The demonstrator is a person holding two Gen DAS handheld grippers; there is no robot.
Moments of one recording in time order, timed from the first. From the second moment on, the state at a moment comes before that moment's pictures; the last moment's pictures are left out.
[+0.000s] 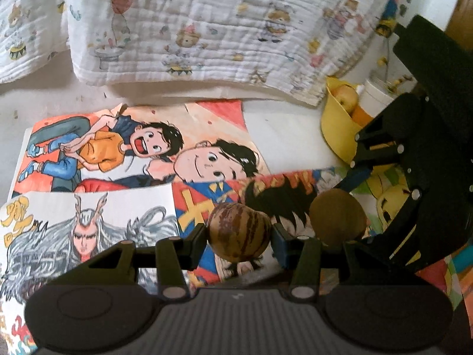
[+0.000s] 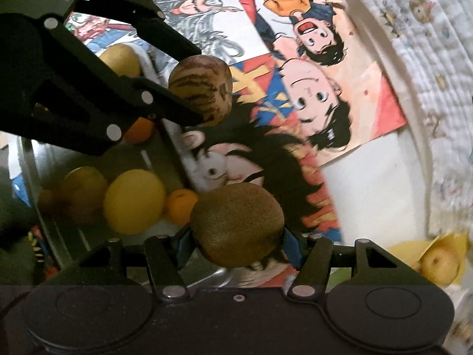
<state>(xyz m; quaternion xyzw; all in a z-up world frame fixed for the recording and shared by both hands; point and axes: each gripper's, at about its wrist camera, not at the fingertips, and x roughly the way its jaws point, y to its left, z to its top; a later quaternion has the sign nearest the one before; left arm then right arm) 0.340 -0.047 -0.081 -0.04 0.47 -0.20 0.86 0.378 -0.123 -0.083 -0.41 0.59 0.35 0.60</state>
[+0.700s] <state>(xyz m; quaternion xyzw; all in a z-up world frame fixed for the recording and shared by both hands) 0.292 -0.060 -0.079 -0.03 0.48 -0.23 0.85 0.308 -0.155 -0.092 -0.32 0.61 0.31 0.65</state>
